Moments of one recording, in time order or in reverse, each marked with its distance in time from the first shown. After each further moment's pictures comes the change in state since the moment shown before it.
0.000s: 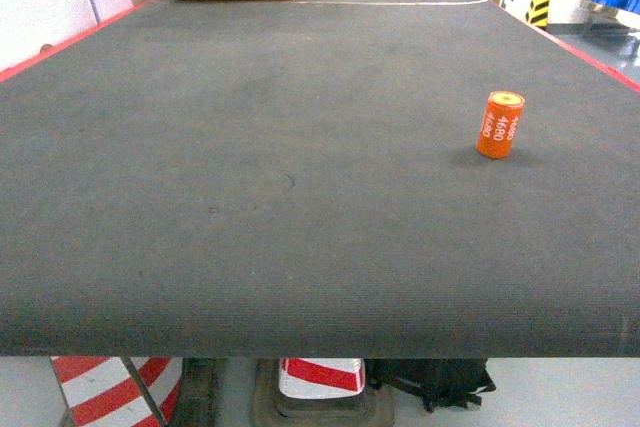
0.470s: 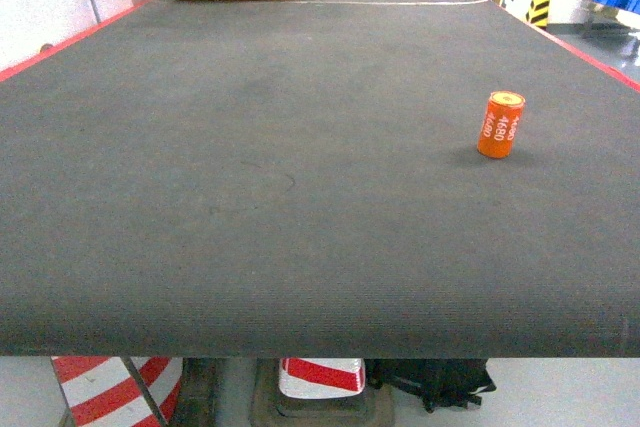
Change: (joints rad) left arm 0.085 0.184 0.119 0.052 0.031 0.040; right arm 0.000 0.000 0.000 0.000 0.000 0.000
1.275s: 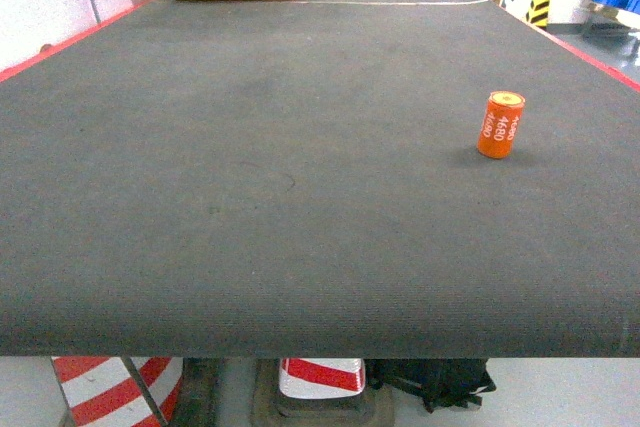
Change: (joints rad) left arm -0.015 0.014 0.011 0.021 -0.008 -0.014; right arm 0.000 0.000 0.000 0.000 0.000 0.000
